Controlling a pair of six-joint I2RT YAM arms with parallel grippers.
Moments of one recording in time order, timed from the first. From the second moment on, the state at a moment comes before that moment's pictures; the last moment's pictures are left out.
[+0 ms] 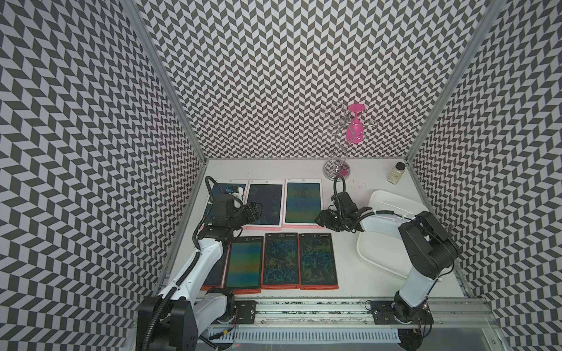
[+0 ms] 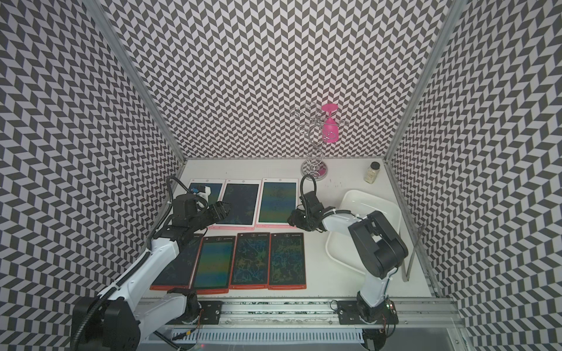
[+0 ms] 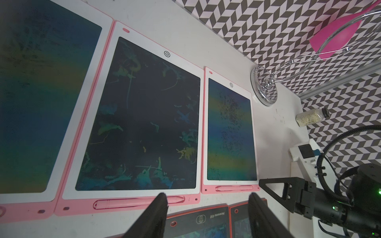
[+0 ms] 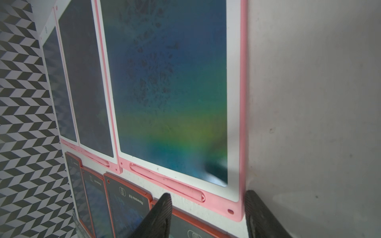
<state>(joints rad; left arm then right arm) -0.10 1.08 0.65 -0.15 0.35 -0.53 0.54 1.76 0.94 -0.14 -0.28 0.77</state>
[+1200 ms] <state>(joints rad) 0.00 1.30 0.35 0.76 -0.09 -0.12 0.52 1.12 0.53 0.39 0.58 0.16</state>
